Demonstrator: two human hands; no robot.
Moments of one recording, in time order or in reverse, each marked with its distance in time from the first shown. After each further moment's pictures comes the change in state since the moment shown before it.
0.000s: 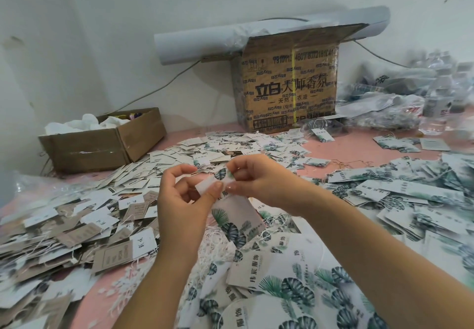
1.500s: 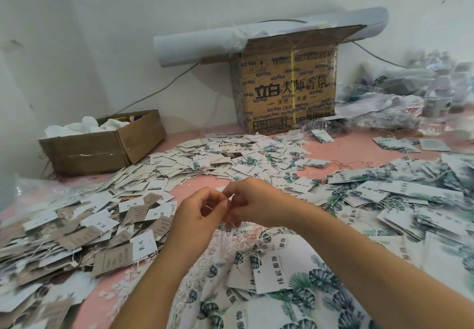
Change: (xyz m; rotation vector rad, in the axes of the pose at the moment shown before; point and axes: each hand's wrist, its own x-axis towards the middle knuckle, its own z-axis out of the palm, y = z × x) left_hand 0.000 -0.009 -0.009 0.361 -0.393 -0.064; right_hand 0.008 0.030 0.011 -0.299 -0.094 0.034
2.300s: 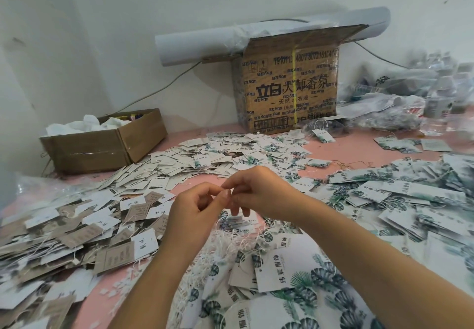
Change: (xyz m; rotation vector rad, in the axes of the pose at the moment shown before) left_hand 0.003 0.001 -0.003 -0.068 0.051 0.066; right_hand -0.003 -0.006 -0.008 -0.018 0.118 -0.103
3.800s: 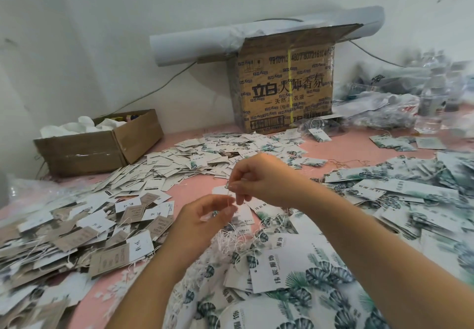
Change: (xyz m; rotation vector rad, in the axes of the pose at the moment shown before) left_hand -0.005 -0.007 0.004 -0.025 -0.156 -0.210; right_hand -0.004 -0.015 -0.022 -0.150 0.016 0.059
